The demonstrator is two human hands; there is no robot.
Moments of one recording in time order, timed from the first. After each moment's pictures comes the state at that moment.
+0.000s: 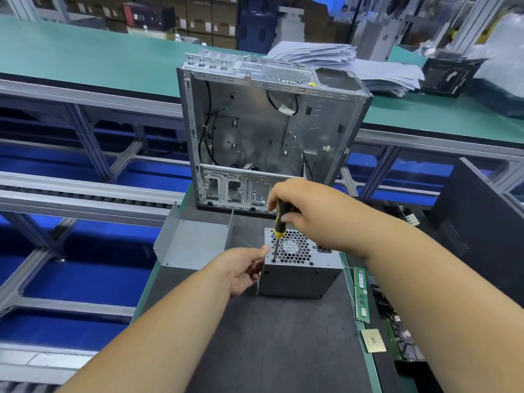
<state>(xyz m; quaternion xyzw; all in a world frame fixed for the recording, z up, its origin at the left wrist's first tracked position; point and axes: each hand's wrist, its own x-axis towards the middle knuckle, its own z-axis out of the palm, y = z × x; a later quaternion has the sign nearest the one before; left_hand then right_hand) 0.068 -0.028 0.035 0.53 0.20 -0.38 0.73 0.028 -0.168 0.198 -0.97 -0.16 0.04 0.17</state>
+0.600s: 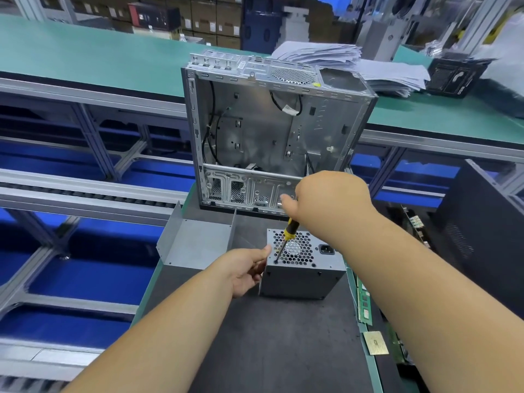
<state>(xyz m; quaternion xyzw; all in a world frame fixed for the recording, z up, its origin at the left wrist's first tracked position) 0.067 -0.027 0.035 0.54 0.20 -0.38 0.73 0.042 -0.158 0.194 -0.99 -0.01 -0.08 -0.13</state>
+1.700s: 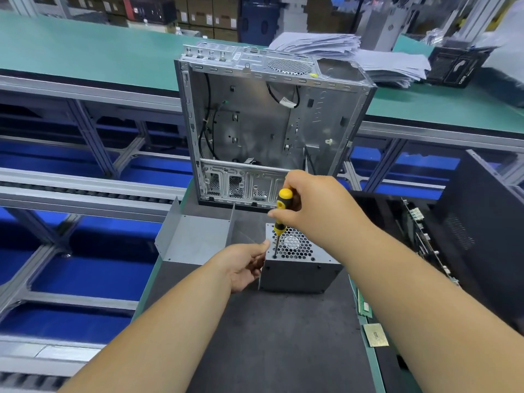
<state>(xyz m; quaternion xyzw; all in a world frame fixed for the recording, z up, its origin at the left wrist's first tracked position) 0.066 -0.028 0.035 0.53 0.20 -0.38 0.73 0.026 -0.164 0.178 -0.97 -0.07 -0.10 0.19</state>
